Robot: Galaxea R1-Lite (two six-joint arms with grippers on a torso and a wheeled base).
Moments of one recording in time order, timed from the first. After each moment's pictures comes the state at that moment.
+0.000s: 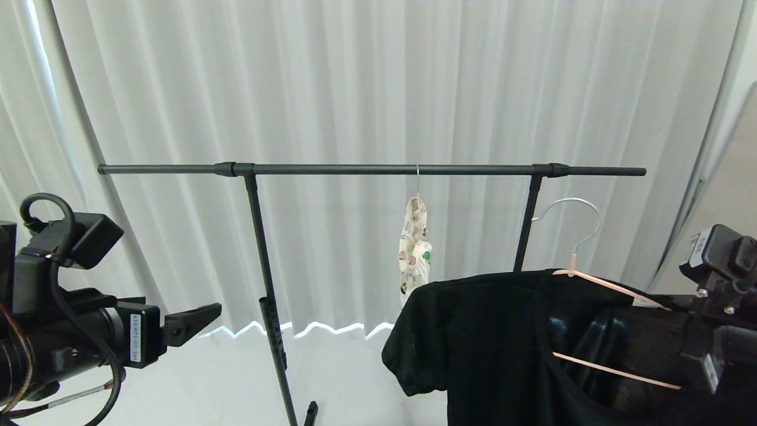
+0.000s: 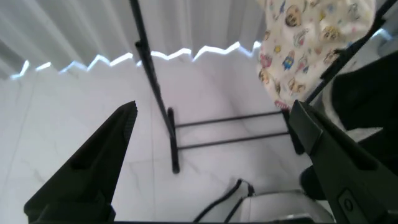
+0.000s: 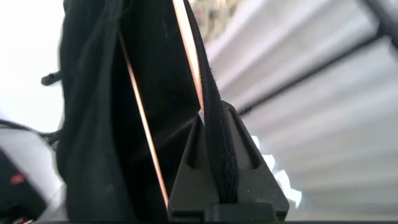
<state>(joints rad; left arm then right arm) -0.15 1.16 -0.63 0.02 -0.01 0.00 0.46 1.14 -0.64 -0.06 0.13 -0.46</state>
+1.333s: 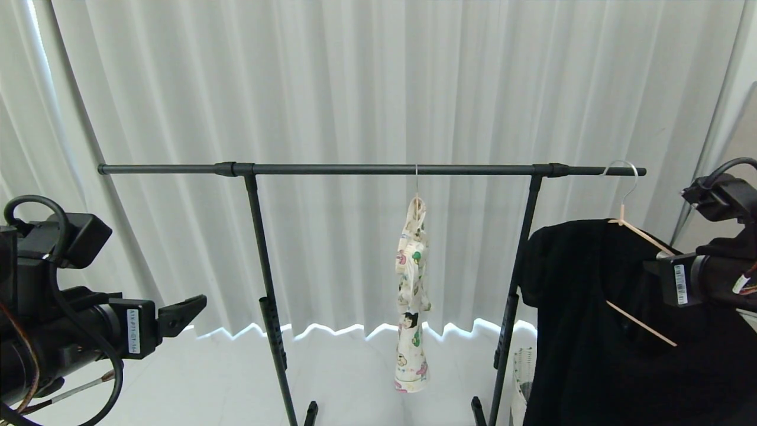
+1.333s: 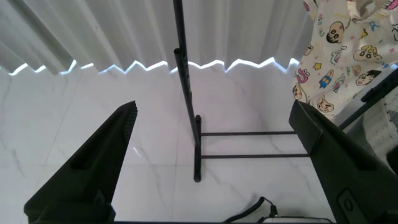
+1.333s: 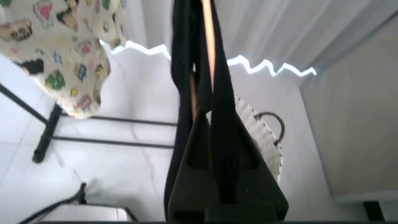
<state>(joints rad) -0.15 1.17 -0.57 -0.09 0.14 0.00 0.29 1.32 -0.80 -0.03 -0.16 0.02</state>
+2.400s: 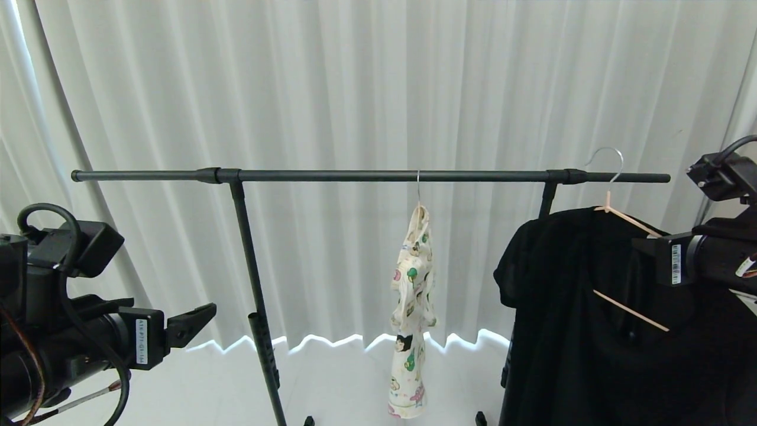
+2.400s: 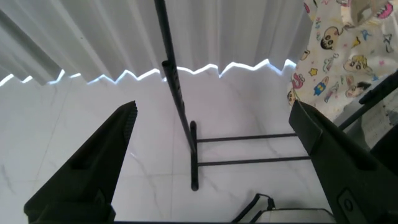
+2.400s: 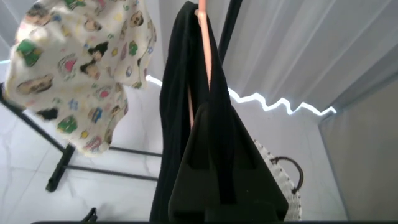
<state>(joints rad) -0.20 1.17 -0.55 -0.09 0.14 0.00 0.30 1.33 -0.82 -0.12 -0.08 0.01</state>
